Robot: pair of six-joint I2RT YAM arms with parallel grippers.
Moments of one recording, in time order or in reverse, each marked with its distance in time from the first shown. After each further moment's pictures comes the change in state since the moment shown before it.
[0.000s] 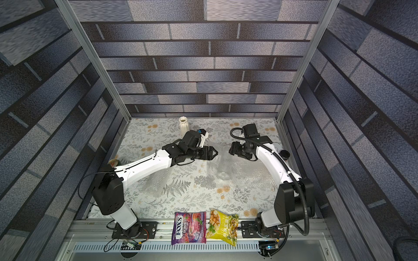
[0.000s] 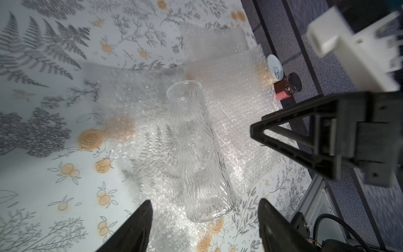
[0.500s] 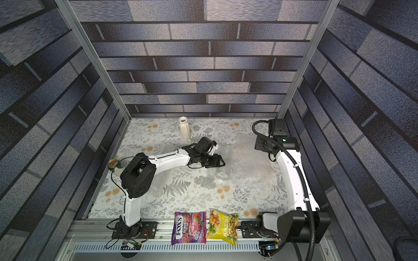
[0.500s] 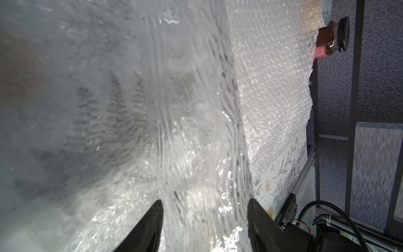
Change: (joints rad) left arm -0.040 0.372 0.111 0.048 0.257 -0.124; right arm -0.243 -0.212 0.129 -0.183 0.186 -0.182
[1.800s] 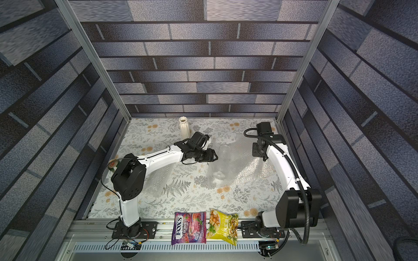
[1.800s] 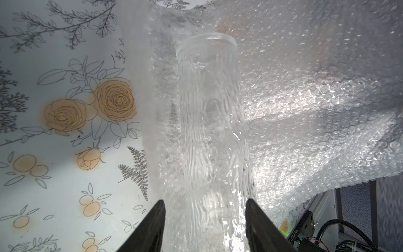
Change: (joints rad) left arm 0.062 -0.090 -0.009 -0.098 -0.109 0.064; right arm 0.062 0.114 -0.063 -0.033 0.293 -0.086
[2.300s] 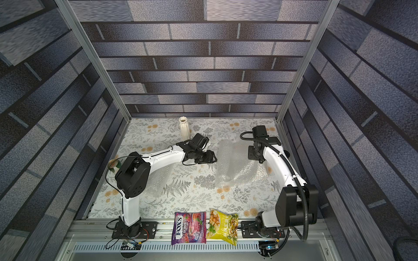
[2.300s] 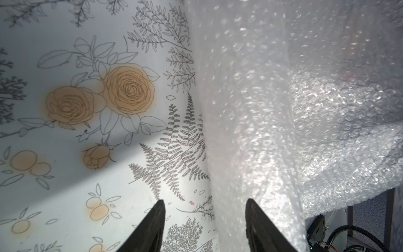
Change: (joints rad) left arm 0.005 0.031 0.010 -0.021 -0.002 0.000; right arm 0.044 0.008 -0.065 0.042 -0.066 0.045
